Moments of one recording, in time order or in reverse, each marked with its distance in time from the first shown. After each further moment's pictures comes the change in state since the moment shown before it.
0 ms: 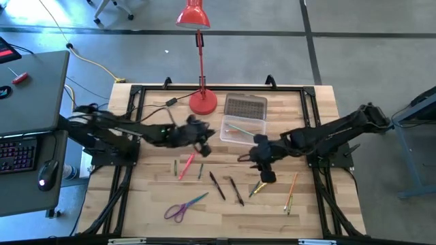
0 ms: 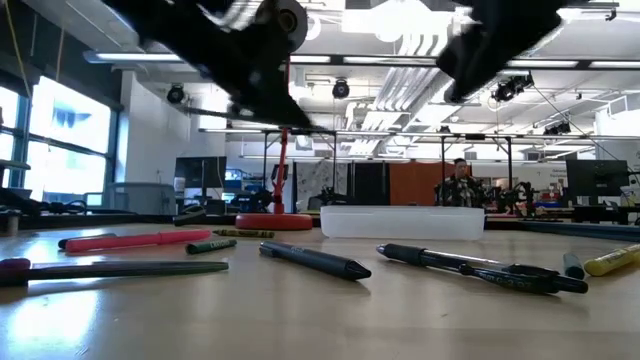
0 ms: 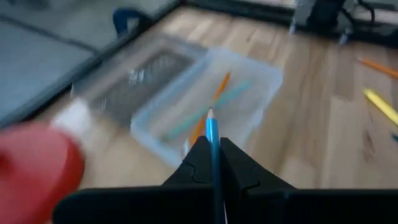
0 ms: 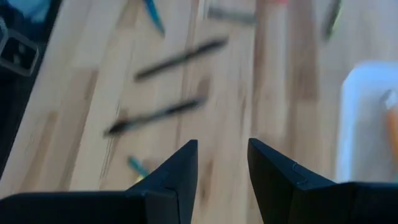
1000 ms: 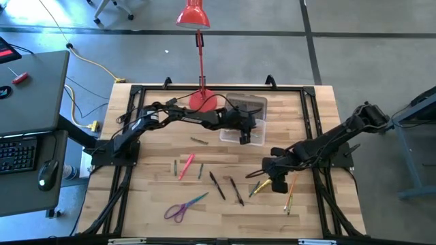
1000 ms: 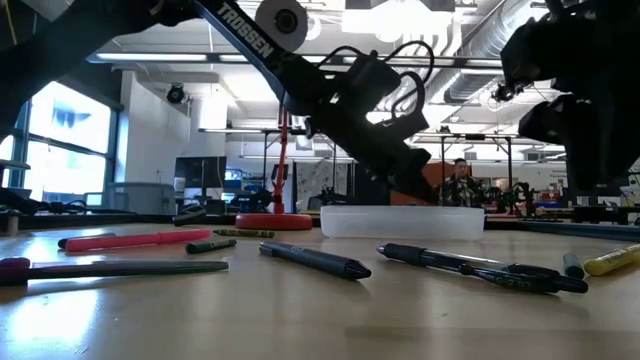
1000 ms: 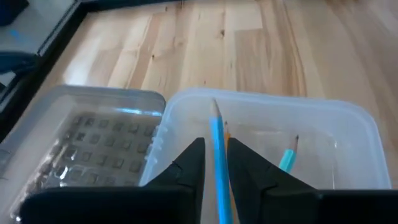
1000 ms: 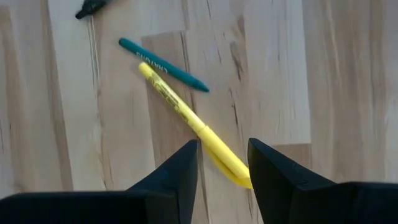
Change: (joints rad) left arm 0.231 0.789 0.825 -0.108 0.414 0.435; right arm 0.142 -0.001 -0.208 -0.069 -0.040 0.351
